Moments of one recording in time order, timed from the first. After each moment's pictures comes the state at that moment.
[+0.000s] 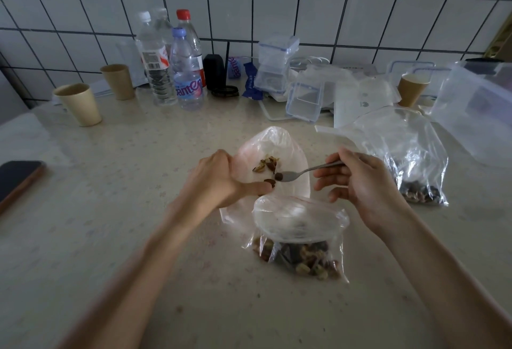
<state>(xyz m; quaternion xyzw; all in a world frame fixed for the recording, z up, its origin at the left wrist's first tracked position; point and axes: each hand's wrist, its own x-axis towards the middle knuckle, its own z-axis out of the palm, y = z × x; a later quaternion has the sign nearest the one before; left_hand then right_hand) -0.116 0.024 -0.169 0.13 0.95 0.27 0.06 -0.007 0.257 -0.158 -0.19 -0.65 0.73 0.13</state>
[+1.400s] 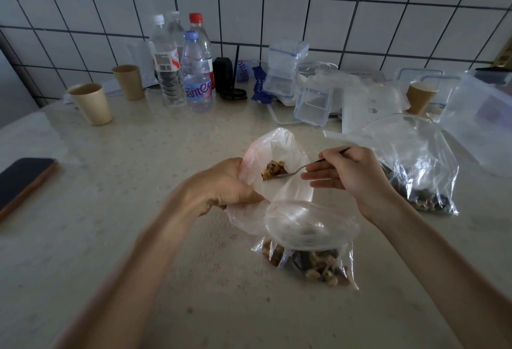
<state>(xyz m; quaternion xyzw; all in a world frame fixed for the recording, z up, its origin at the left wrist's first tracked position) -0.105 0.012 -0.136 0.17 0.86 0.40 0.27 -0.031 0.240 -0.142 -0.16 -0.71 0.67 0.11</state>
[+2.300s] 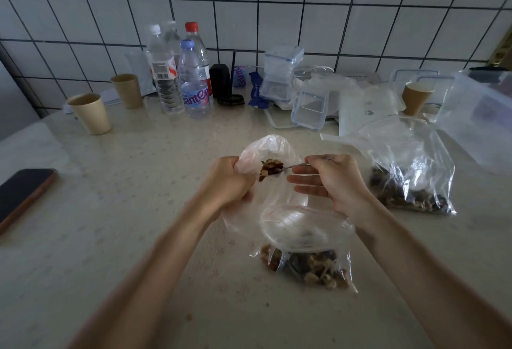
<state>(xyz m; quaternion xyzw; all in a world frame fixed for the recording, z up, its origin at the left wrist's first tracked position) -0.122 0.028 -0.169 0.10 0.84 0.52 0.12 -0.051 0.225 -0.153 -0.24 -0.63 0.73 0.11</state>
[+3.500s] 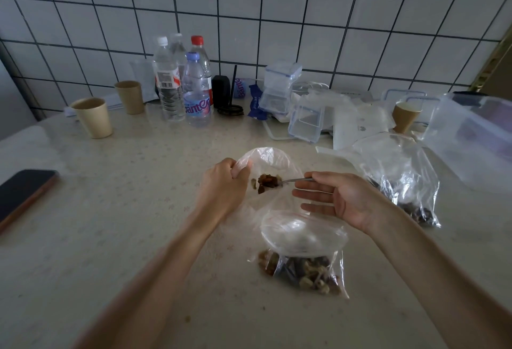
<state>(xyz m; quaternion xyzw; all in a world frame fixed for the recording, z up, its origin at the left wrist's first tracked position) -0.131 0.034 -0.181 0.10 0.89 0.45 -0.05 -0.034 0.257 -0.148 -0.20 -0.59 0.79 -0.04</state>
